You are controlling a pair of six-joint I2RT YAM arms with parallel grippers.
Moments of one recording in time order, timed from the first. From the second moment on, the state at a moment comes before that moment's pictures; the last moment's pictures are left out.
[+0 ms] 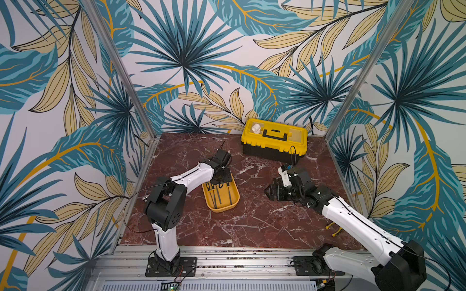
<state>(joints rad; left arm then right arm) -0.48 1.88 1.34 -0.59 0.00 -0.64 0.49 1.14 0.88 -0.59 -0.09 0.45</state>
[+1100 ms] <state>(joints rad) -0.52 2.06 1.46 -0.58 -0.07 -0.63 0.49 1.14 0.86 -0.59 -0.11 0.46</state>
